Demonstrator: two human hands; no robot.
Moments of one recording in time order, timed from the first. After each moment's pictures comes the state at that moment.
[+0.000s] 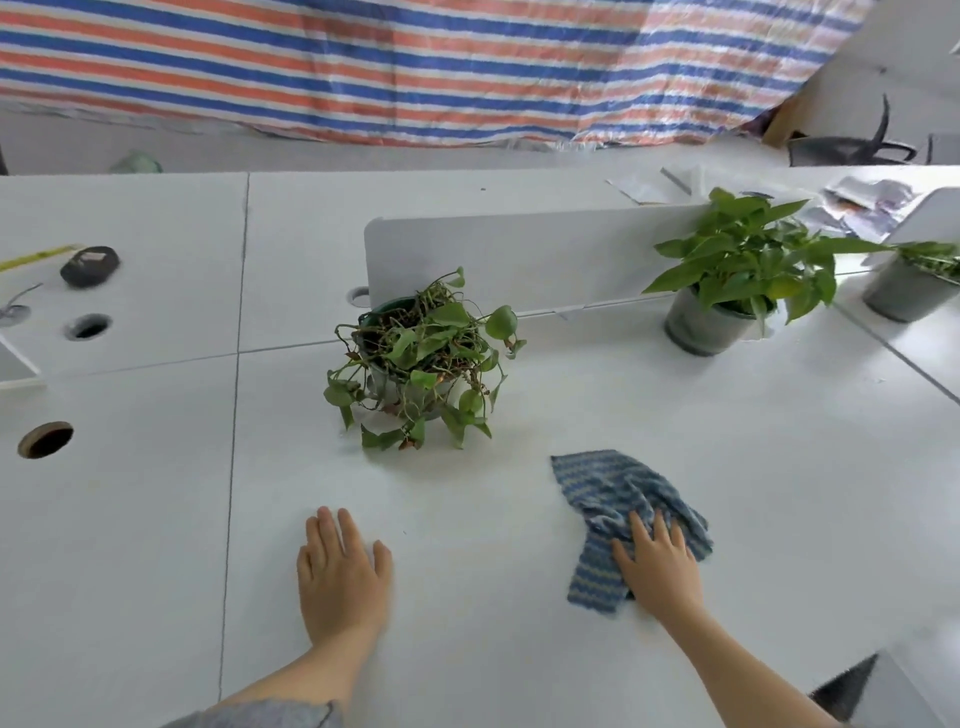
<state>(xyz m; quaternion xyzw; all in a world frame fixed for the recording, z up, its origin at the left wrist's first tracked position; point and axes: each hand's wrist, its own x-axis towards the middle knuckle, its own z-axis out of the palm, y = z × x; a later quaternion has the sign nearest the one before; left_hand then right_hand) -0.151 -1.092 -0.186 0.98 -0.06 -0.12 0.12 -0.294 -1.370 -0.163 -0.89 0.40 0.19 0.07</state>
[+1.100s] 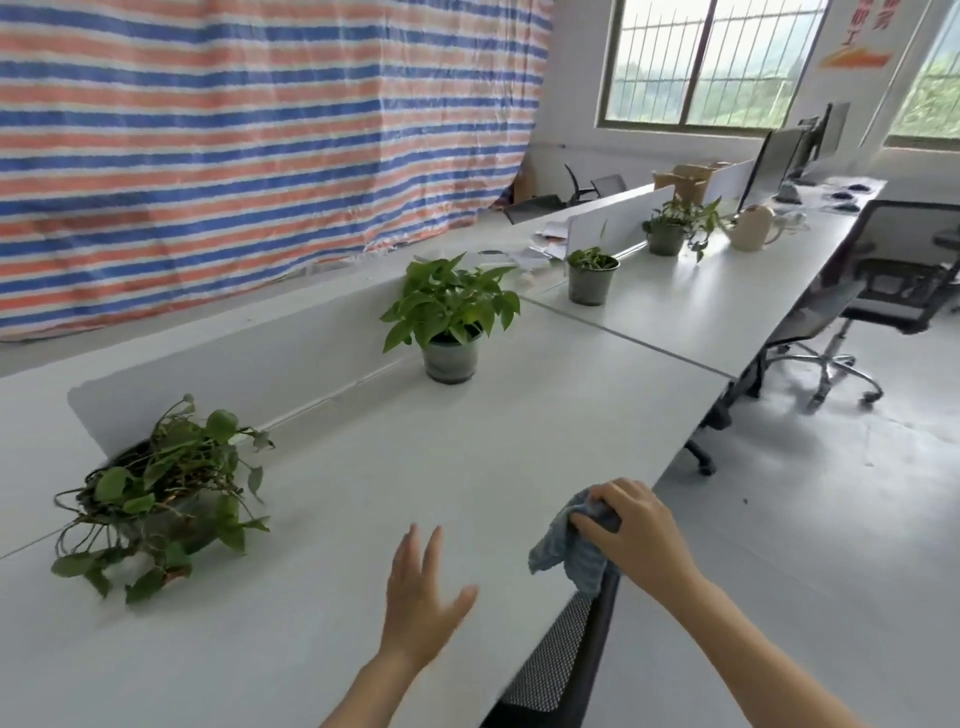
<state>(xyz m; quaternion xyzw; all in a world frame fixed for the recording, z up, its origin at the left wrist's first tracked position) -0.317 -1.279 -0.118 0.84 -0.46 -0.18 0.24 -0.510 -1.417 -0.033 -0.86 0.38 -0.27 0.19</state>
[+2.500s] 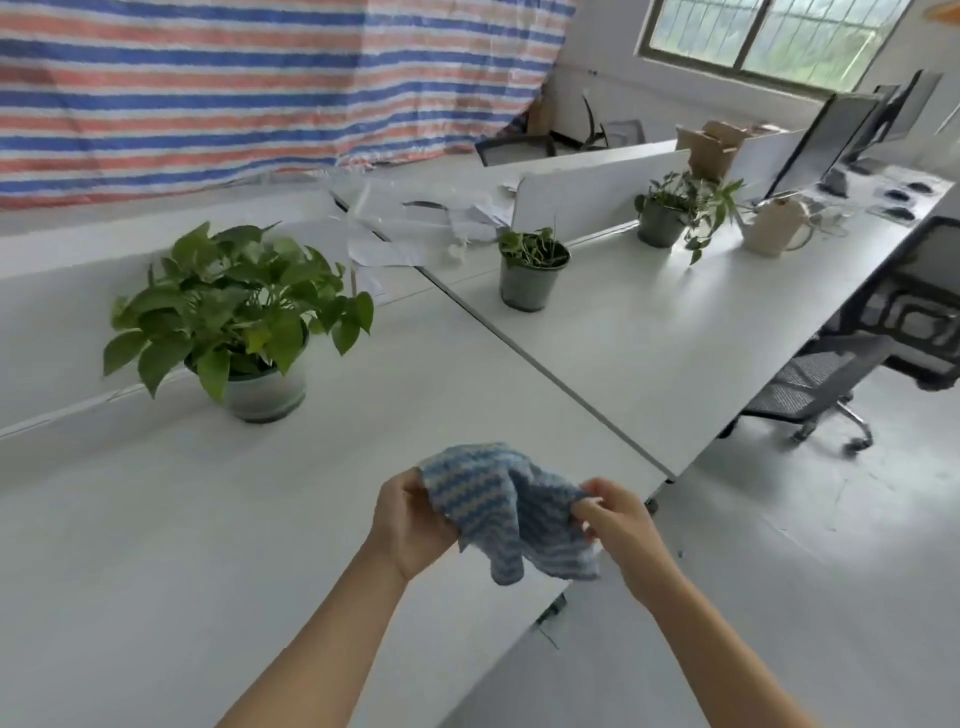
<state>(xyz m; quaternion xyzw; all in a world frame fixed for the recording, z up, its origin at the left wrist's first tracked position) -0.387 -1.717 -0.056 0.37 -0.04 -0.60 0.71 -0.562 -1.826 -0.039 -0.68 0.48 -0.17 0.53</state>
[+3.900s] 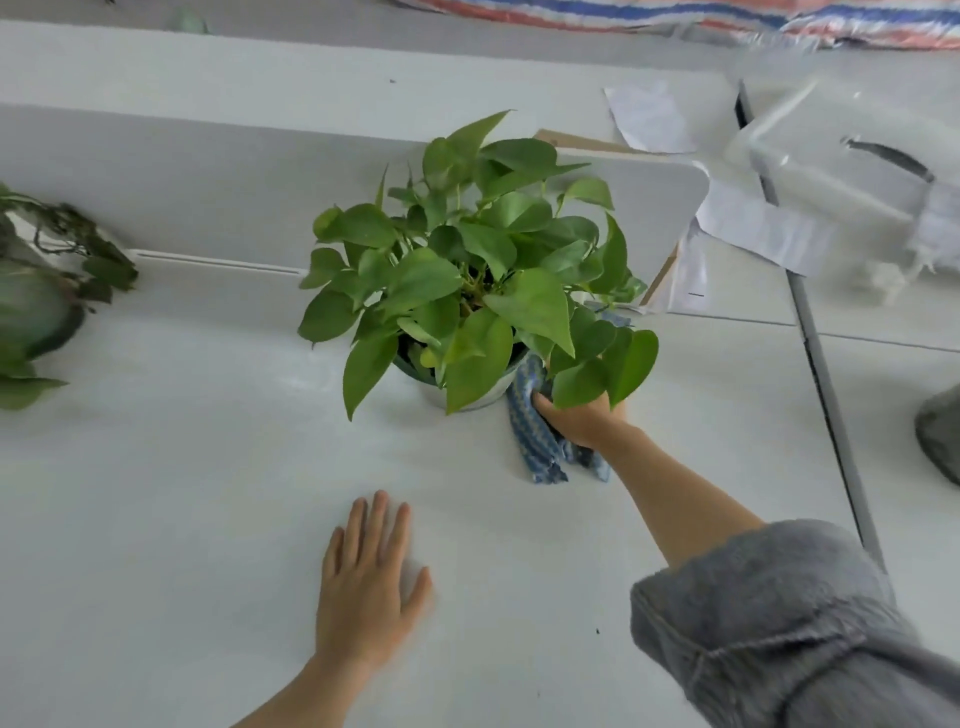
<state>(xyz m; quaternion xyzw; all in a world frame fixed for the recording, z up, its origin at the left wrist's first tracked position) -0.287 -1.696 -0.210 0.99 -0.05 -0.11 0.08 -0.132 -1.956 -0.185 -0.96 0.06 0.11 0.27</state>
